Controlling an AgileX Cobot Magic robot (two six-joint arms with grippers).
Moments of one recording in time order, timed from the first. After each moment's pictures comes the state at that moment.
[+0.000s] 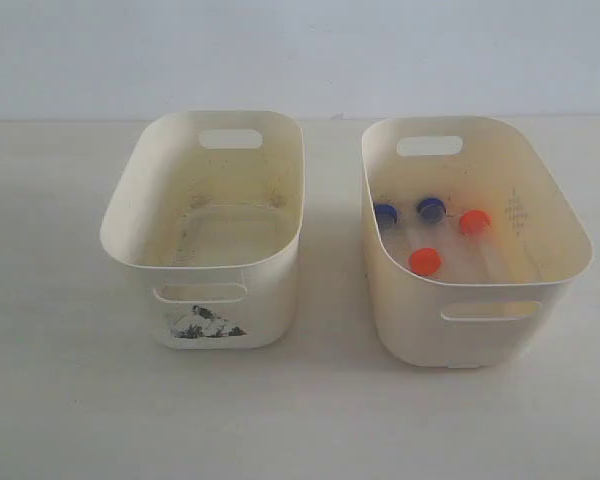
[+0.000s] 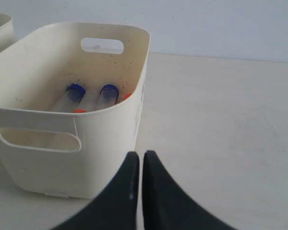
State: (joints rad) left arm -0.02 0.00 0.00 0.18 0.27 -0.02; right arm 0.04 0.00 0.00 -0.01 0.33 0.00
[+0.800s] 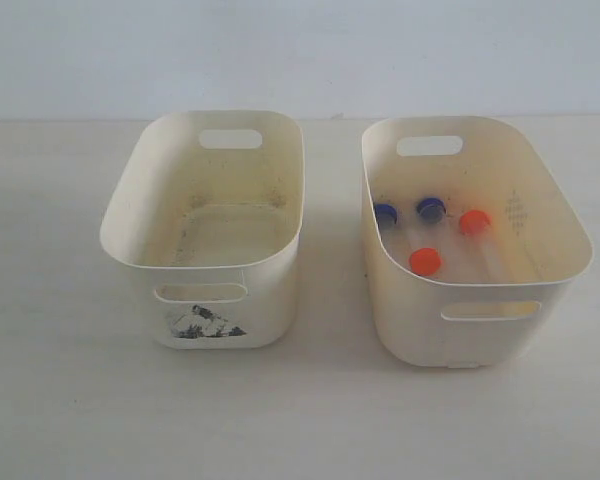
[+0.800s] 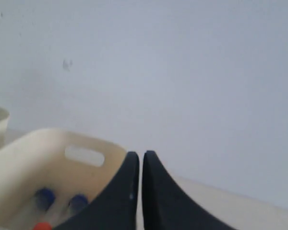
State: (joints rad) left arm -0.02 0.00 0.00 0.18 0.27 -0.02; right arm 0.04 0.00 0.00 -0.03 -0.08 -0.18
